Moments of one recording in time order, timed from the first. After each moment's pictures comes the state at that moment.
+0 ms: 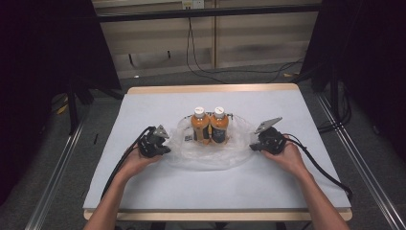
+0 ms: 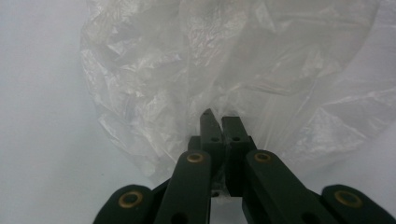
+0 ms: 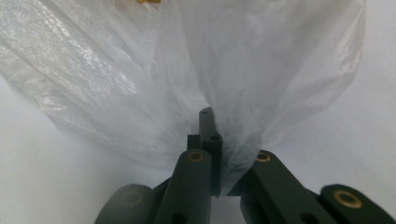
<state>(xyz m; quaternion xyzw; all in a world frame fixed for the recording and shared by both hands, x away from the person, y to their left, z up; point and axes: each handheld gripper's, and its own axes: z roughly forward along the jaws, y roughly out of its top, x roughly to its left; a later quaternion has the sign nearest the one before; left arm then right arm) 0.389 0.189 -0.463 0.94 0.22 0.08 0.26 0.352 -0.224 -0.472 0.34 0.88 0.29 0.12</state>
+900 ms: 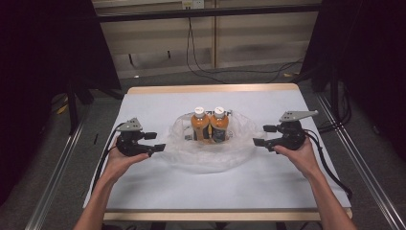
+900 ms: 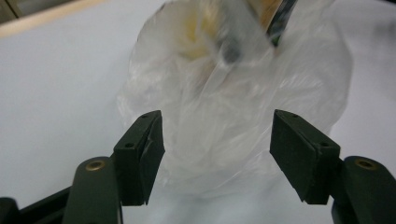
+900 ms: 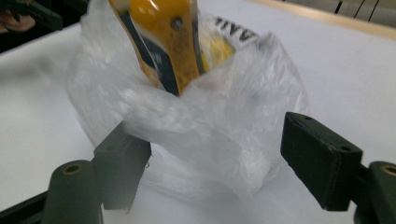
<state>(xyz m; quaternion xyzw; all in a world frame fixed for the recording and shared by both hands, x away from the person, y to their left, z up) 0.368 0.241 -0.416 0.85 0.26 0.09 0.46 0.327 -0.259 -0.417 0.37 0.78 0.48 0.11</state>
